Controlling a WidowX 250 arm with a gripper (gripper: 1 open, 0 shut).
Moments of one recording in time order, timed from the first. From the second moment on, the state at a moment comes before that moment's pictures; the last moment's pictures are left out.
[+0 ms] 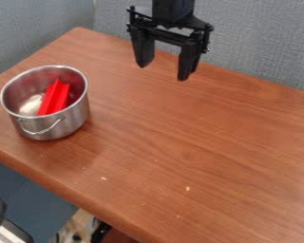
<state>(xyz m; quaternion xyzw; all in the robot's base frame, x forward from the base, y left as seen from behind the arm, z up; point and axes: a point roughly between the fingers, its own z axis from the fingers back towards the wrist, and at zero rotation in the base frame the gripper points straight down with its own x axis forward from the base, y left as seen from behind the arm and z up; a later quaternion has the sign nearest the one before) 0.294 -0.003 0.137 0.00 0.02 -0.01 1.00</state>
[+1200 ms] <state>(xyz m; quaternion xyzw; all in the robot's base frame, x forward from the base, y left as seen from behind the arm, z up) 0.272 0.123 0.134 0.02 0.02 0.19 0.98</state>
